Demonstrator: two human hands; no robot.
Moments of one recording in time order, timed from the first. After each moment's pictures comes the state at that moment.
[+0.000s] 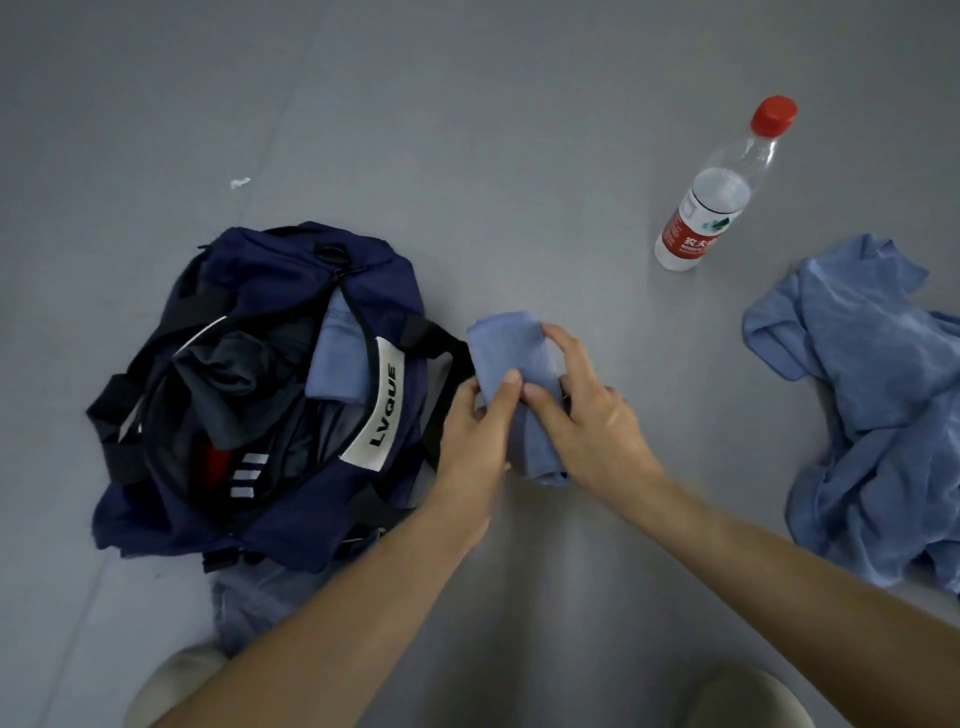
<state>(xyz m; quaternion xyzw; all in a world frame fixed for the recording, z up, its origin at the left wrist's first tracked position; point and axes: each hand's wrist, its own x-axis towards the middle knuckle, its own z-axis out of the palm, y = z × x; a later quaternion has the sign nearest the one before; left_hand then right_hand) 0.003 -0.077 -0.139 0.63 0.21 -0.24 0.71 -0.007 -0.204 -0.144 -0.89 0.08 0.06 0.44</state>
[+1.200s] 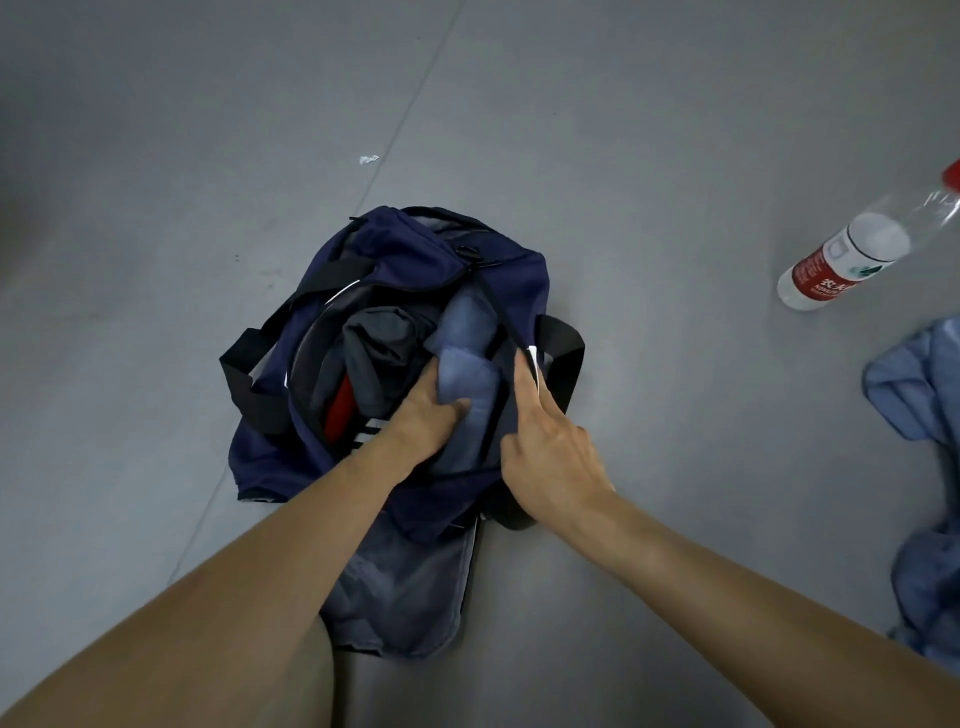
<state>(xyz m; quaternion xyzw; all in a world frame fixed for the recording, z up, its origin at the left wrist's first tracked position) 0.060 0.108 -0.175 0.82 0.14 -0.28 0.48 0.005 -0.047 -0.124 -0.92 0.03 0.22 0.31</state>
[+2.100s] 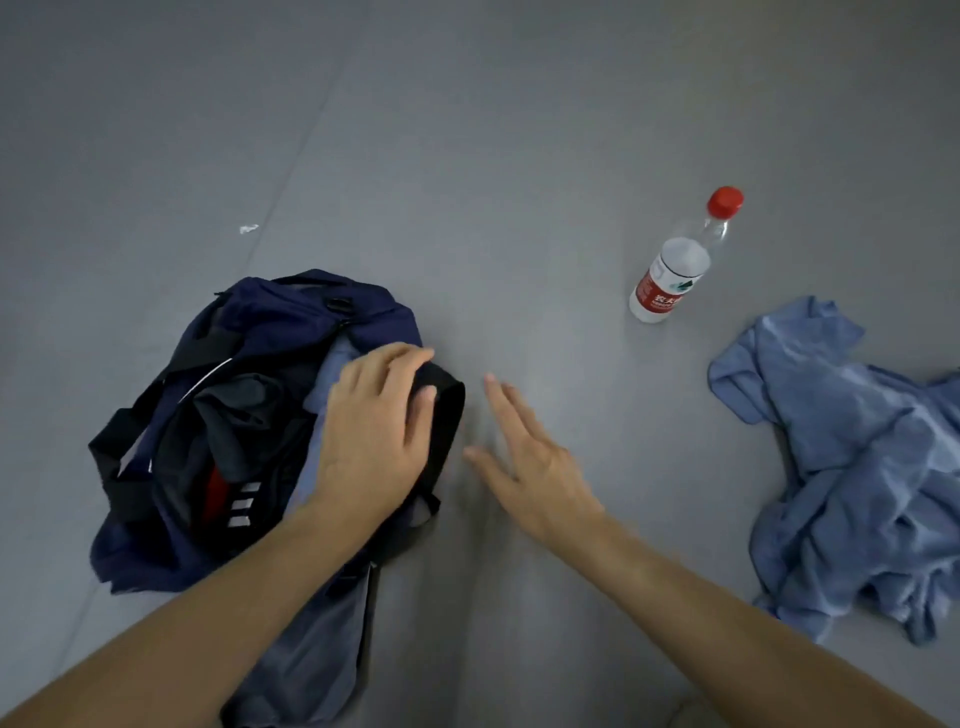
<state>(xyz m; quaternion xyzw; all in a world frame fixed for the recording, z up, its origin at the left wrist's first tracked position) 0.050 0.013 -0.108 0.95 -0.16 0.10 0.26 -0.008 -0.170 -0.132 -0.92 -0.01 0.11 0.38</state>
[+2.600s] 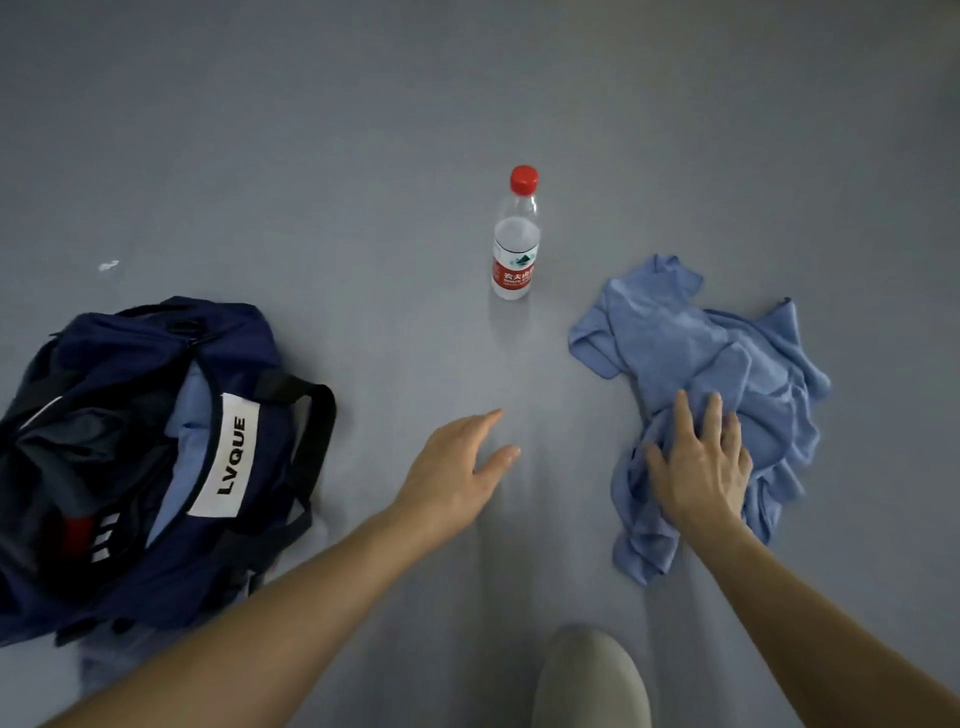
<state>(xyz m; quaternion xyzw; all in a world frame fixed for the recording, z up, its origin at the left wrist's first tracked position) -0.026 -0.182 -0.142 0.90 -0.23 -0.23 0.29 -0.136 -0.450 -0.182 -0.93 0.36 0.07 0.07</state>
